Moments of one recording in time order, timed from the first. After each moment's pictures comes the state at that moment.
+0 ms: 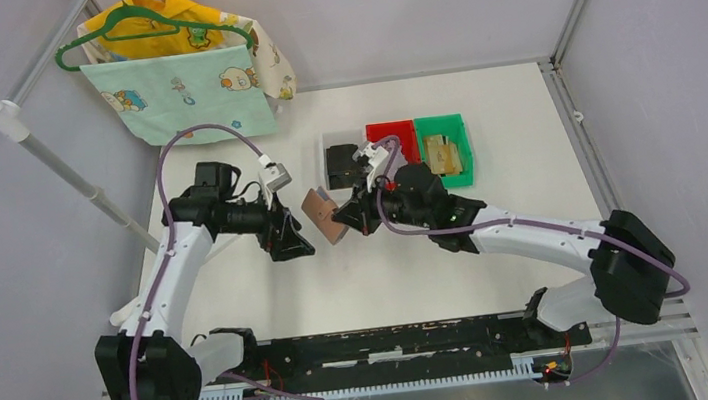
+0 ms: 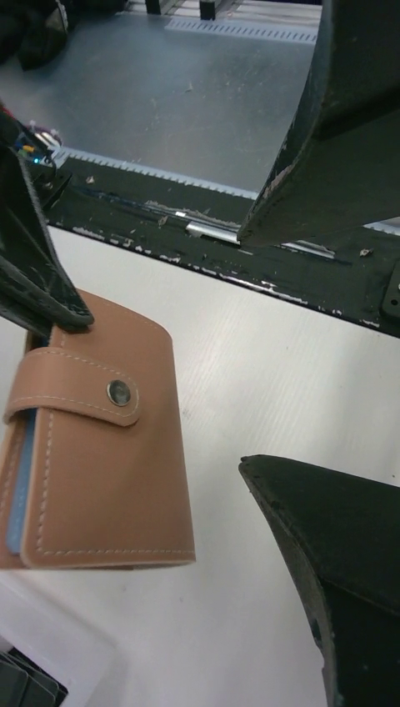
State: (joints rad) left arm -0.12 1.17 0.97 -0.92 1.00 0.56; right arm 0.93 1.41 0.87 0.29 -0.18 0.43
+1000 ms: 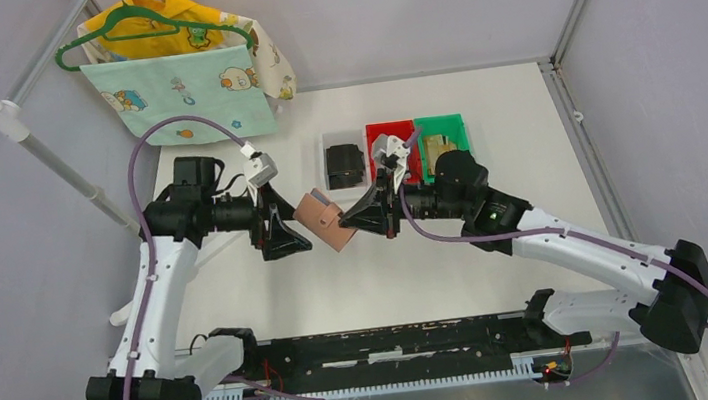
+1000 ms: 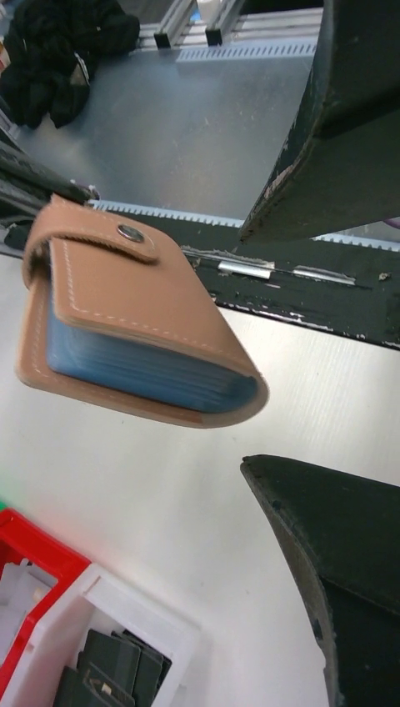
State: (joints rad) left arm -0.12 1.08 1.12 -1.06 1.14 0.57; right arm 0.89 1.16 0.92 0.21 -0.53 0.29
